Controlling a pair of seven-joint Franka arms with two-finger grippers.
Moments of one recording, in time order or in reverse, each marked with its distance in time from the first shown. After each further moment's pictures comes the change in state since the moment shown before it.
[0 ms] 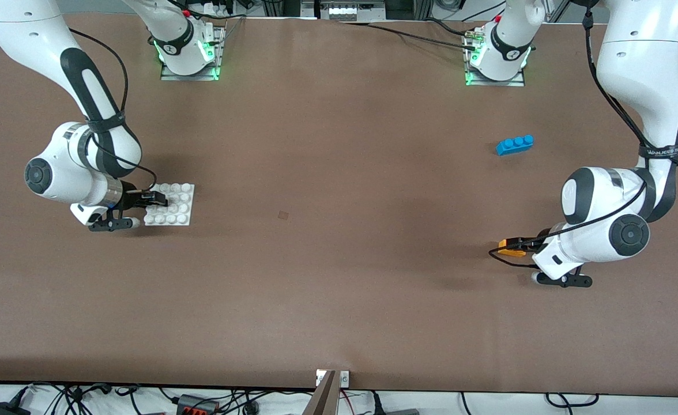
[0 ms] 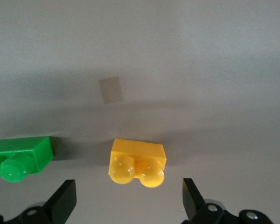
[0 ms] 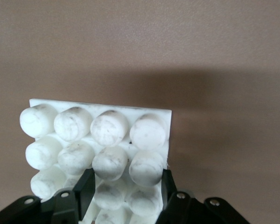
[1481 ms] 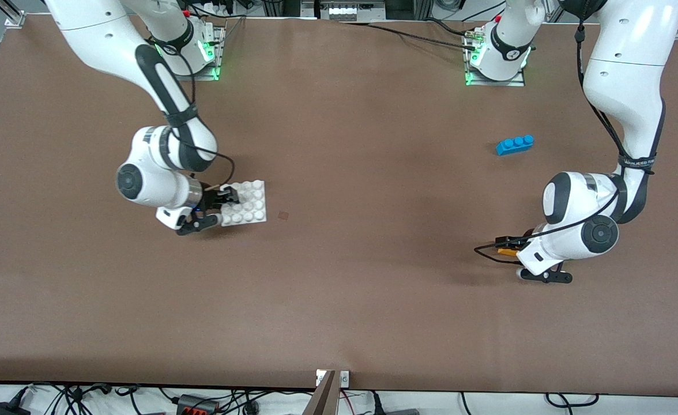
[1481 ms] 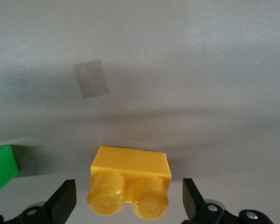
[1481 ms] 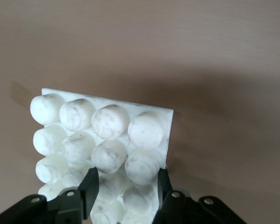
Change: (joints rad) left arm -0.006 0.045 -0.005 -0.096 0.011 0.132 0.001; right arm 0.363 0.074 0.033 0.105 0.200 -0.004 0.040
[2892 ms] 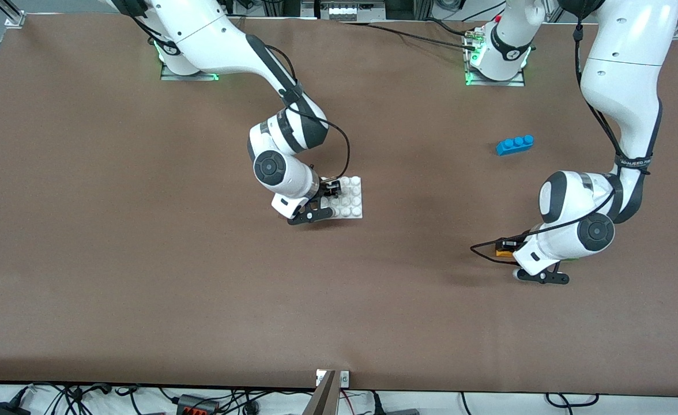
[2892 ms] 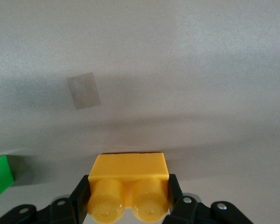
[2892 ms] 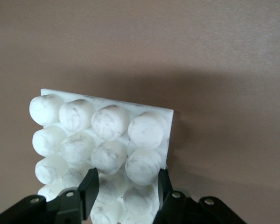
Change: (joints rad) left arm -0.005 -0.004 -0.006 0.000 0.000 0.032 0.000; right arm 0.365 0.236 0.004 0.388 0.012 0.002 0.481
